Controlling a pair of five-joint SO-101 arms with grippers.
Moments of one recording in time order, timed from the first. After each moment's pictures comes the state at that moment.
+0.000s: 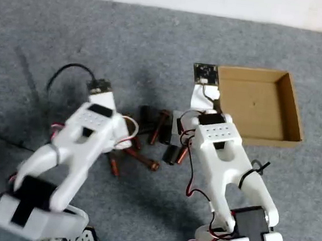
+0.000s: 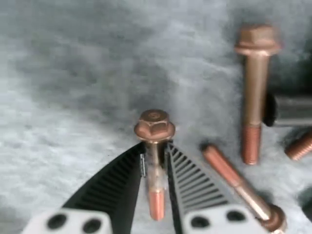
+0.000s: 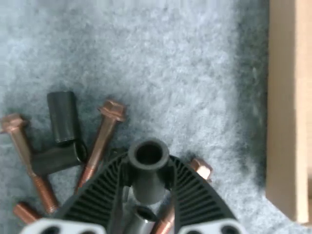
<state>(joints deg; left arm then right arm) 5.8 -11.2 45.3 56.1 40.9 -18.7 -9.1 36.3 39.5 -8.7</state>
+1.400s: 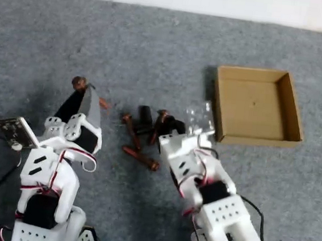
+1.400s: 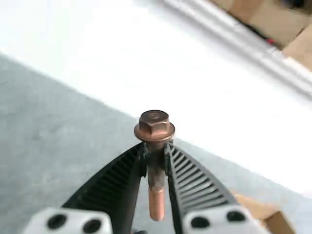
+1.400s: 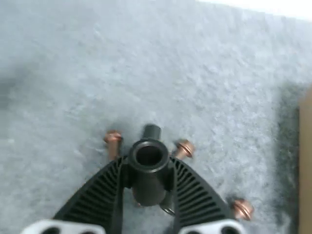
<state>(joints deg) 2.6 -102.7 81.2 28.4 33.9 -29.1 -60.3 77.0 16.4 -1.9</state>
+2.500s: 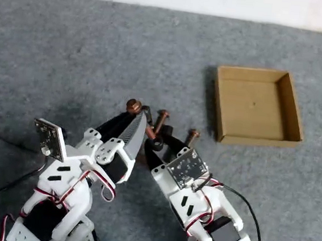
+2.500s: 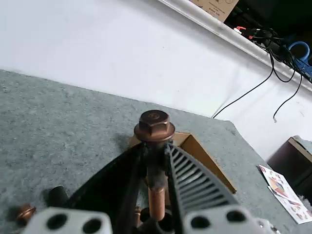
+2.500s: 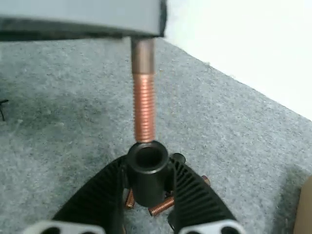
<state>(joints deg) 26.7 -103.3 77.0 36.3 33.9 -37.7 -103.8 88.9 34.6 13.7</state>
